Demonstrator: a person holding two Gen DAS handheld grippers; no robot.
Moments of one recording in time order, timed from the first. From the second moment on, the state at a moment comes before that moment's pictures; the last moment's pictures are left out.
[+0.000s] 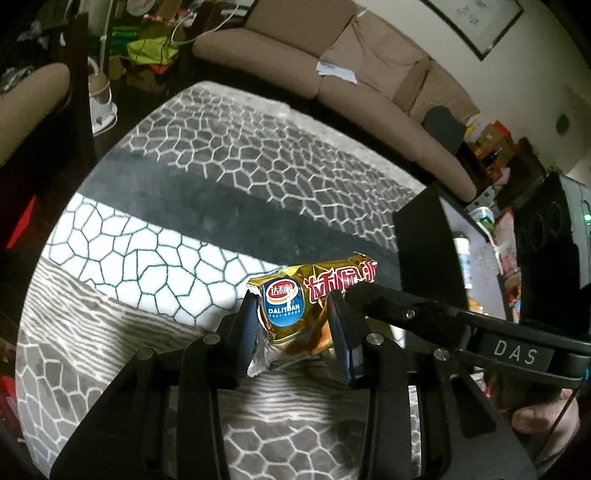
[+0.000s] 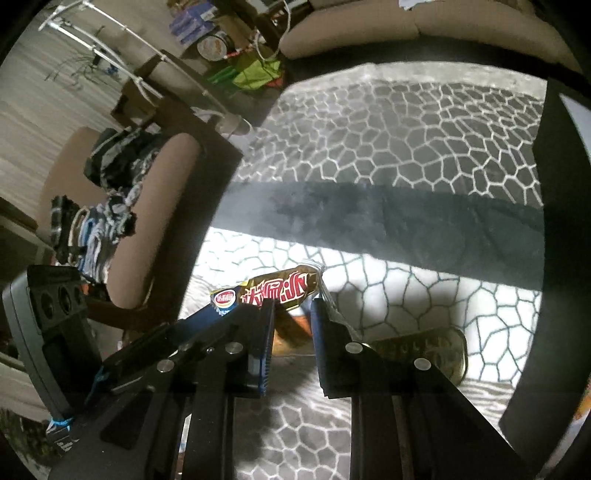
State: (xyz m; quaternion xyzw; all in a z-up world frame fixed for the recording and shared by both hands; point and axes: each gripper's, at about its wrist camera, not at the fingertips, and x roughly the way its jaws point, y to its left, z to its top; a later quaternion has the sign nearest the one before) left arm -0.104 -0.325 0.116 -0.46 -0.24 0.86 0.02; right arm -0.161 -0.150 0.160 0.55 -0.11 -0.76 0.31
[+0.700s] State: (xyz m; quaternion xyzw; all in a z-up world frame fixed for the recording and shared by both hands) left arm -0.122 -0.099 0.224 -0.44 -0.15 0.88 0.13; right arm -0.119 0.082 0.271 0.47 -0.17 -0.83 0.23
